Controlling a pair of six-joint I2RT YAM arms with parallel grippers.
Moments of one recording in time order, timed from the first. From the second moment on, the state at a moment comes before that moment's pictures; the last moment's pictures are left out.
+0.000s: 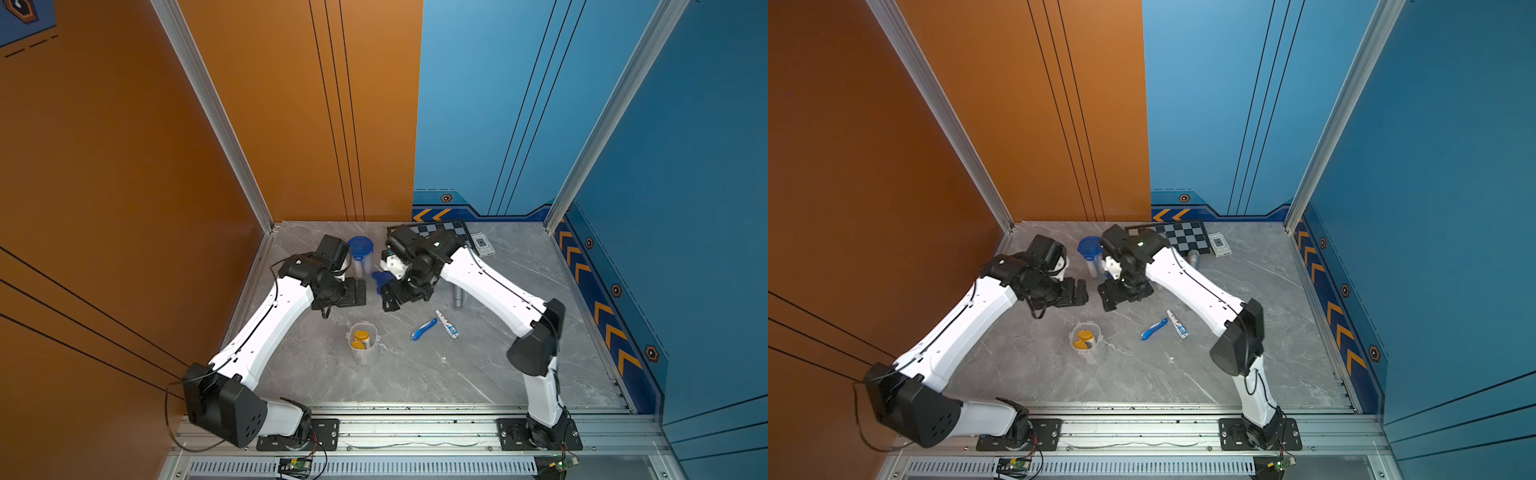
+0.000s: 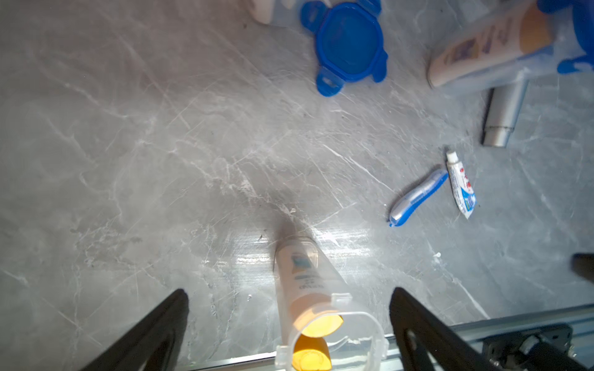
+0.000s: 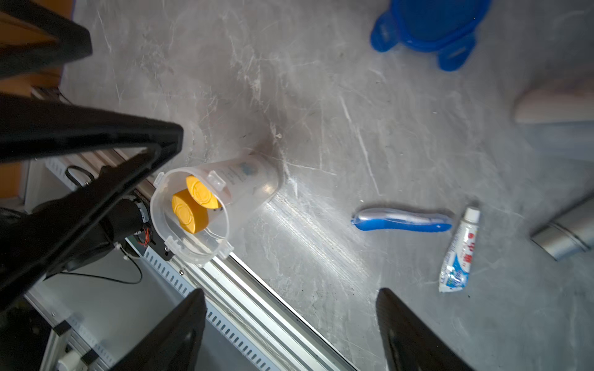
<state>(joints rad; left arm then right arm) -0.40 1.43 1.41 -1.17 0.04 -0.40 0.80 1.93 2.07 -1.38 -0.22 0.31</state>
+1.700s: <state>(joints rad) -0.92 2.40 2.08 -1.25 -0.08 -0.06 0.17 1.24 1.07 -1.09 -0.24 0.51</state>
